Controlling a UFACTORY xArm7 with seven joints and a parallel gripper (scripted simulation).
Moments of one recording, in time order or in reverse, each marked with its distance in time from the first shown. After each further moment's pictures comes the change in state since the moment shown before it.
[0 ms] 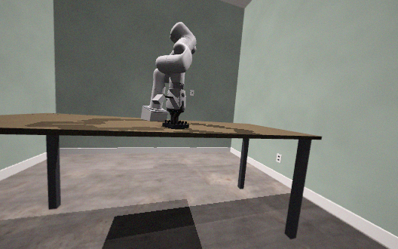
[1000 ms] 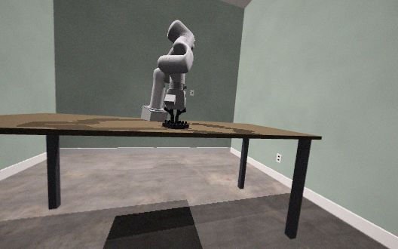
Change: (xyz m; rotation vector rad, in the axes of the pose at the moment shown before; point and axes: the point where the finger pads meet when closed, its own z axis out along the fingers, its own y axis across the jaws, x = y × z) arm 0.000 0.000 0.000 -0.007 0.003 -0.600
